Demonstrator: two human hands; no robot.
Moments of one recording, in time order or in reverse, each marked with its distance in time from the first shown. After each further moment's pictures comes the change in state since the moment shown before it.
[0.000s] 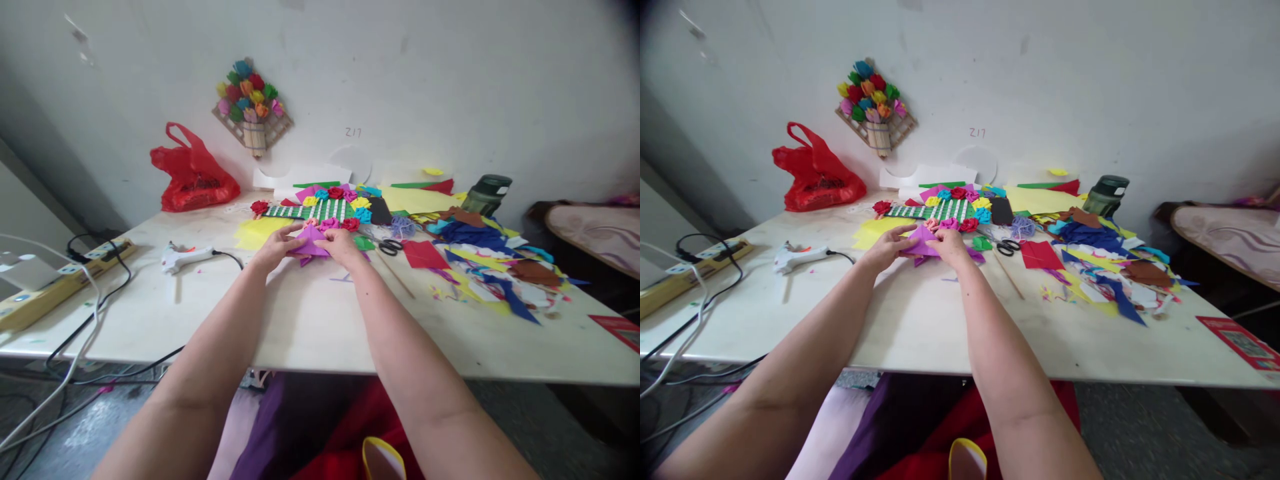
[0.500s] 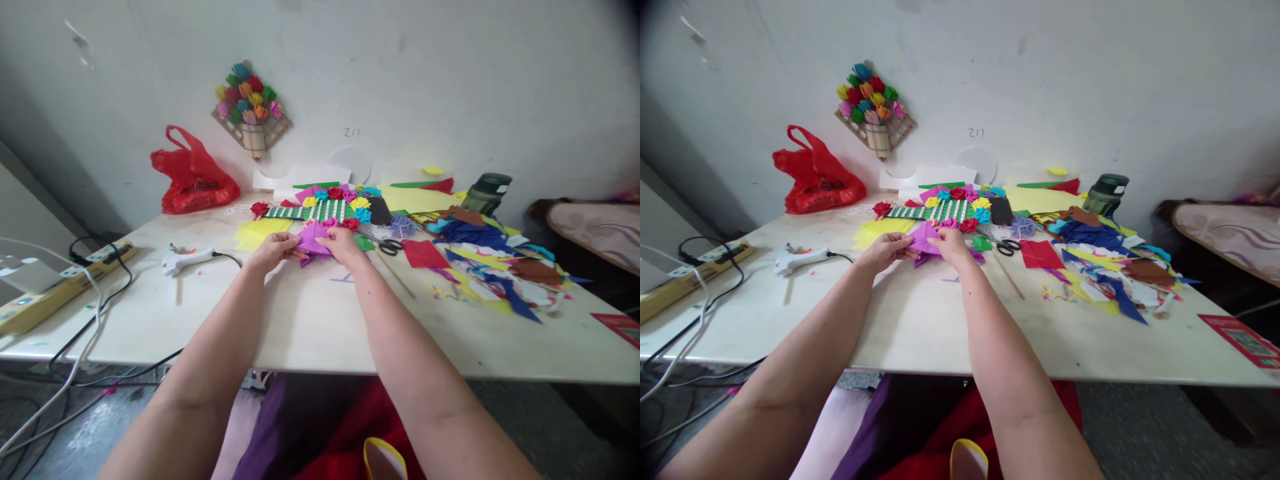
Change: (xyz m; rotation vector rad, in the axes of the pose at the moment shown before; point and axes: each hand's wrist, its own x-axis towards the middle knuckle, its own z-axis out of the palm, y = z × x) left_hand -0.002 0.002 -0.008 -0.024 -0.042 -0.114; right_hand 0.005 0.010 0.002 0.104 0.018 0.062
